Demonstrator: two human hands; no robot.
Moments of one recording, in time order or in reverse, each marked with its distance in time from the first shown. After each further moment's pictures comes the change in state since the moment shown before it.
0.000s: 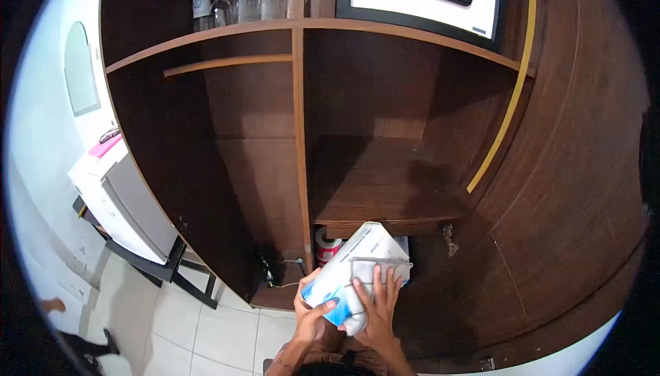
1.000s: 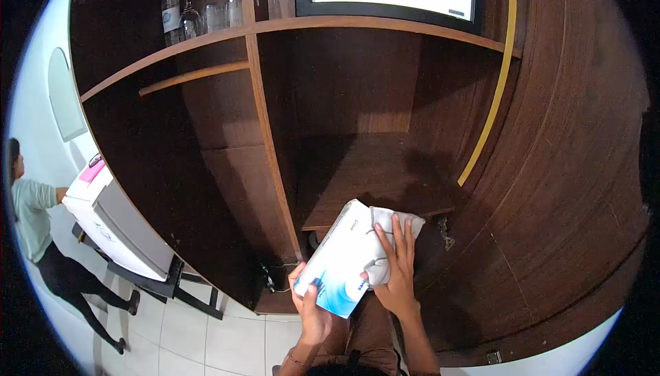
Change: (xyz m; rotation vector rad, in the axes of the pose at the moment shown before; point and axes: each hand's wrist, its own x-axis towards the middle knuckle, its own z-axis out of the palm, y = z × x) left_hand 0.025 -0.014 0.028 -0.079 0.067 0.199; right_hand 0.080 0.041 -0.033 -0.019 0.112 0.065
